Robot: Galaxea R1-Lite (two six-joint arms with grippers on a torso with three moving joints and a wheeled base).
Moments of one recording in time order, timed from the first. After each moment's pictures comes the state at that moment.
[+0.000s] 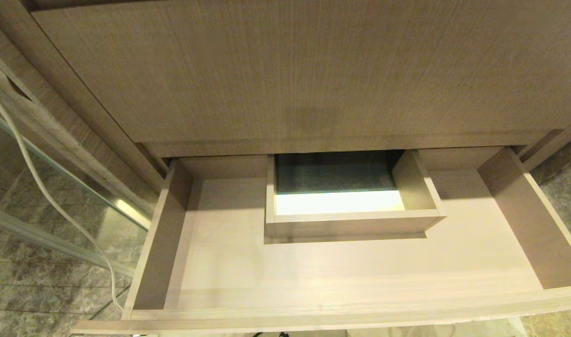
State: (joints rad) left arm 0.00 0.00 0.00 0.00 0.00 0.00; right arm 0.00 0.00 0.00 0.01 0.00 -0.04
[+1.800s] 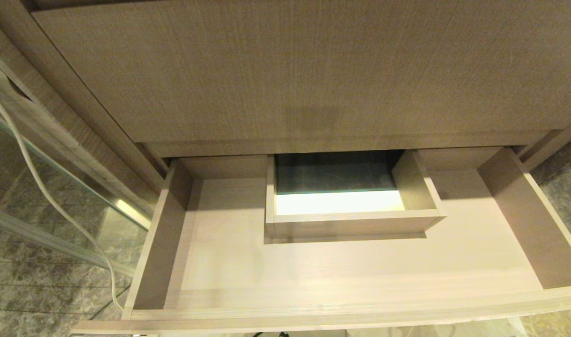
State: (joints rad) left arm 0.00 0.00 0.00 0.00 0.00 0.00; right arm 0.00 0.00 0.00 0.01 0.01 -0.05
